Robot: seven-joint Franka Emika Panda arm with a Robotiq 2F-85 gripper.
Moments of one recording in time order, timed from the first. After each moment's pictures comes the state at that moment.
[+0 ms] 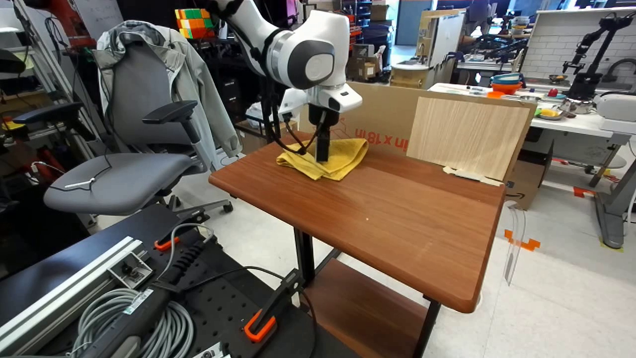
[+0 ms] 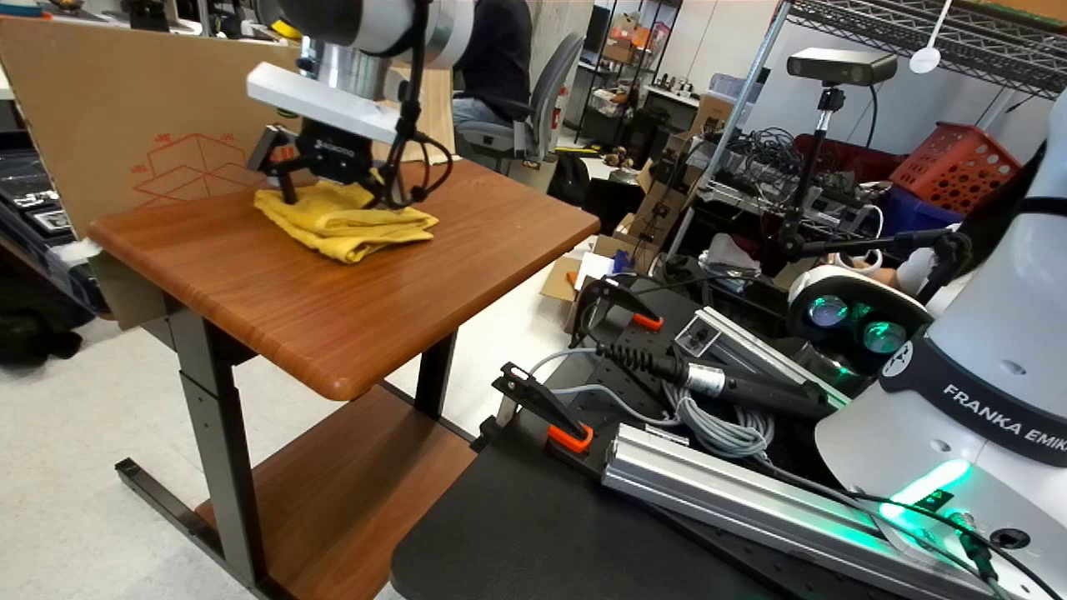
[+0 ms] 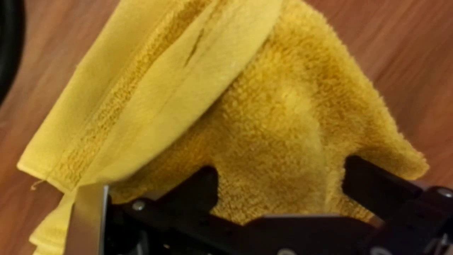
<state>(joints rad) 0.15 0.79 -0.06 -1.66 0.25 2.49 0.80</state>
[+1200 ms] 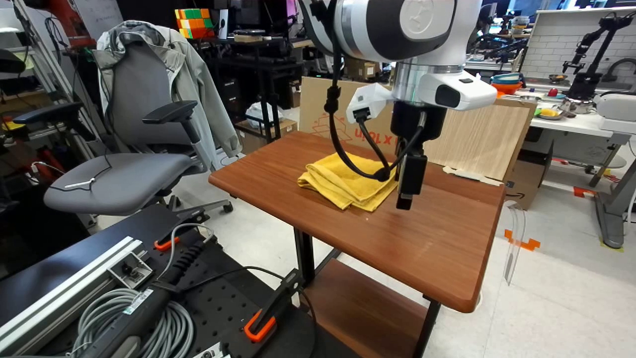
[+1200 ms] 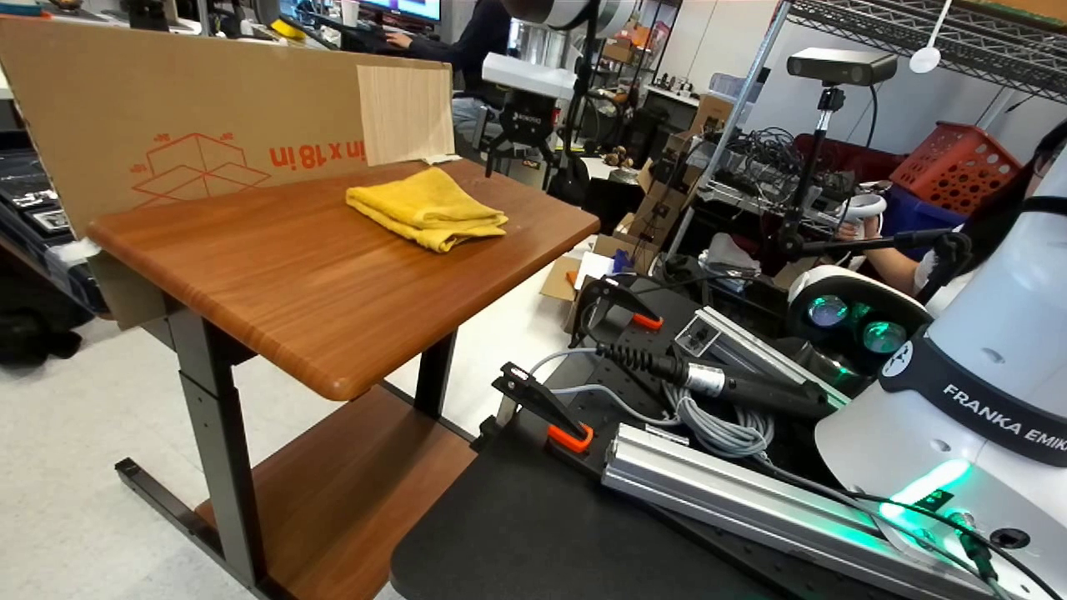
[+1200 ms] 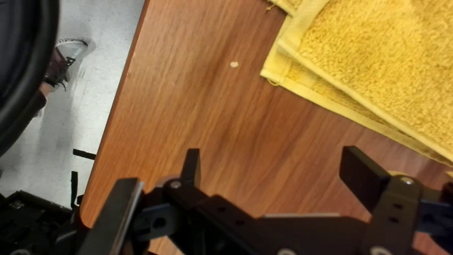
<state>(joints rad) -0.08 0.54 -0.24 -1.93 0.14 2.38 0.70</state>
